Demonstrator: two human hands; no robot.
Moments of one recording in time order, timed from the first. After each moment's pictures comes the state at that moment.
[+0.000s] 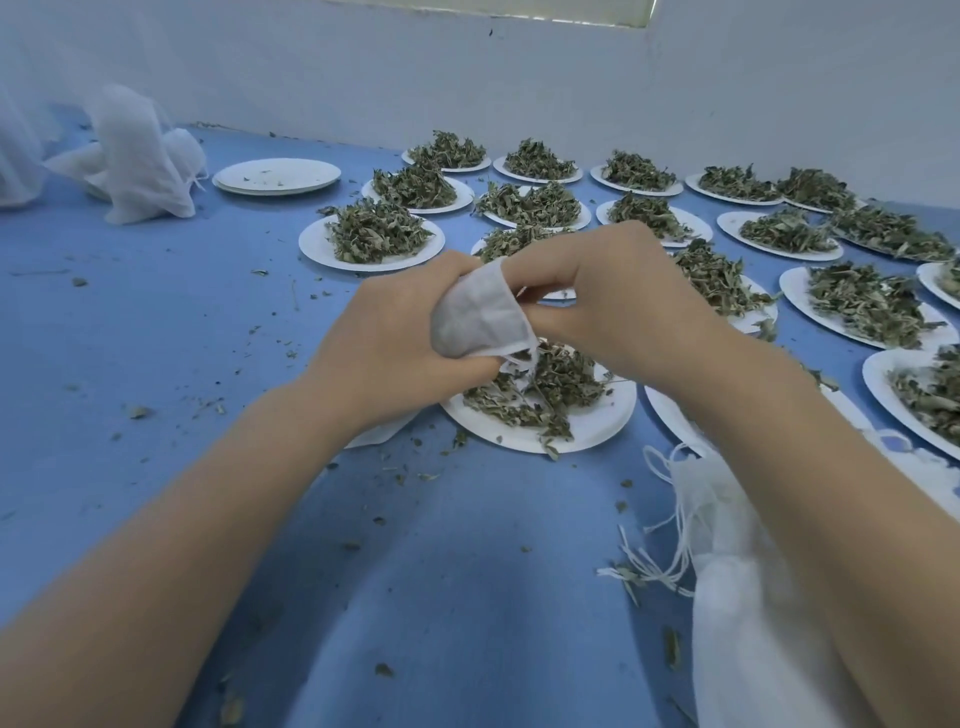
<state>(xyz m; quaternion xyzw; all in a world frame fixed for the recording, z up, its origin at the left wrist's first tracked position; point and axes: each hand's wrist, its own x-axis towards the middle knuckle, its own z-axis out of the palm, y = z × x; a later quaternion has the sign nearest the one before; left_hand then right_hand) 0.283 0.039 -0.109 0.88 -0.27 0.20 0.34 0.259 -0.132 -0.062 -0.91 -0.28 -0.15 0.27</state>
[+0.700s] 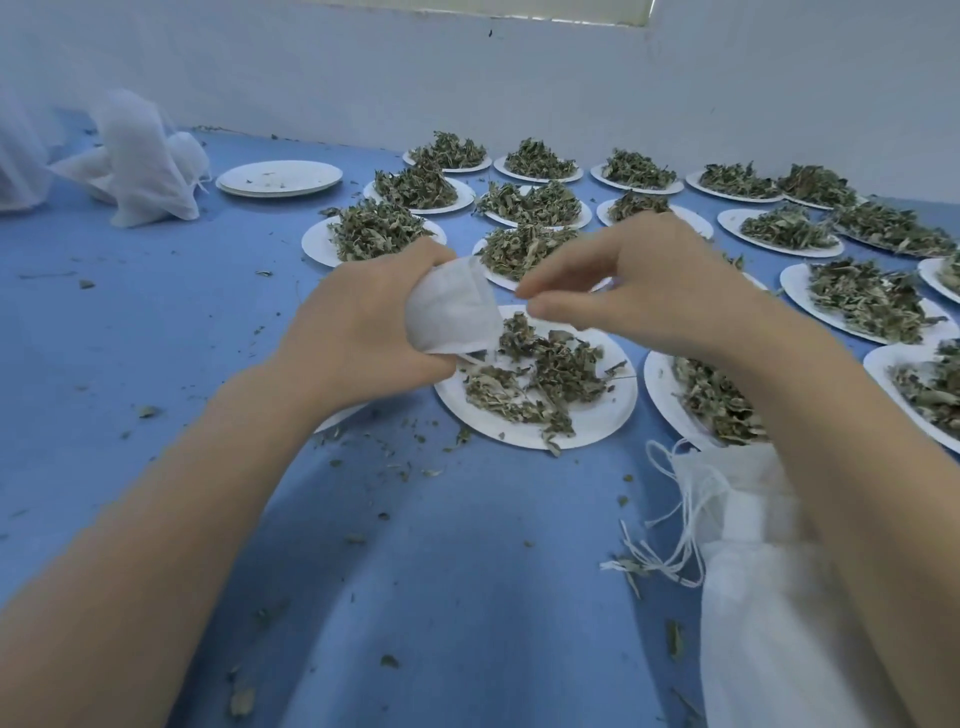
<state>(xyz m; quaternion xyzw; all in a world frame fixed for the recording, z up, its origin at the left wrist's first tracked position) 0.287 0.056 -0.101 0.92 -0.23 0.20 0.26 0.262 -0.154 -0.053 -0.93 -0.19 -0.06 0.30</state>
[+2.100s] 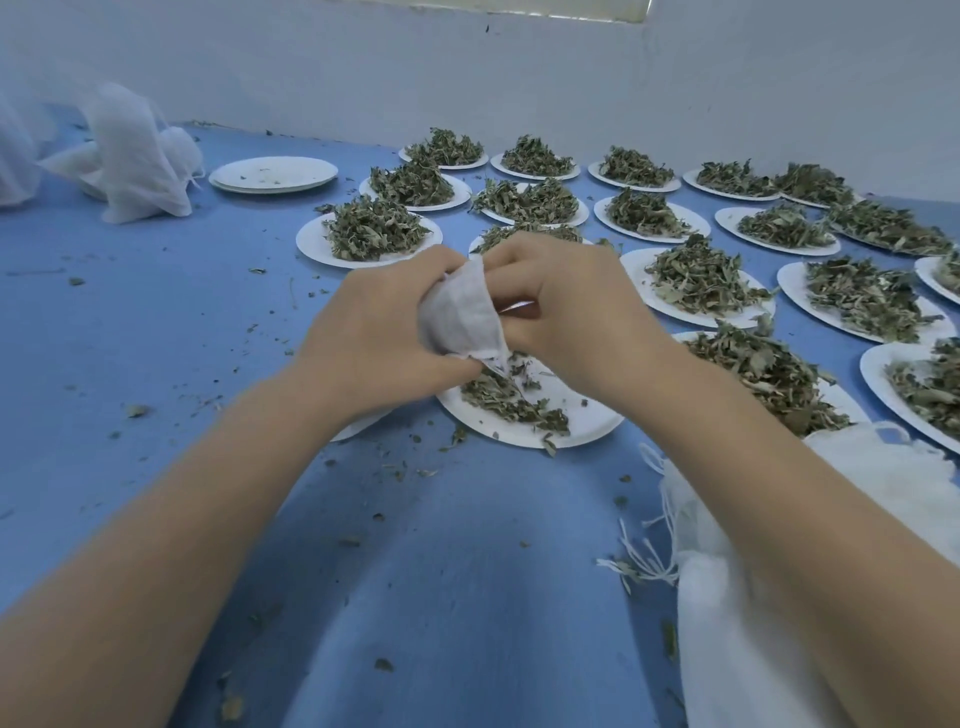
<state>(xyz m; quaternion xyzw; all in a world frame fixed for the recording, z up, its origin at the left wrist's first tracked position) 0.282 0.045 -0.105 0.89 -0.26 0.18 0.33 0.261 -0.116 -0.078 -0.91 -0.27 -0.17 0.27</state>
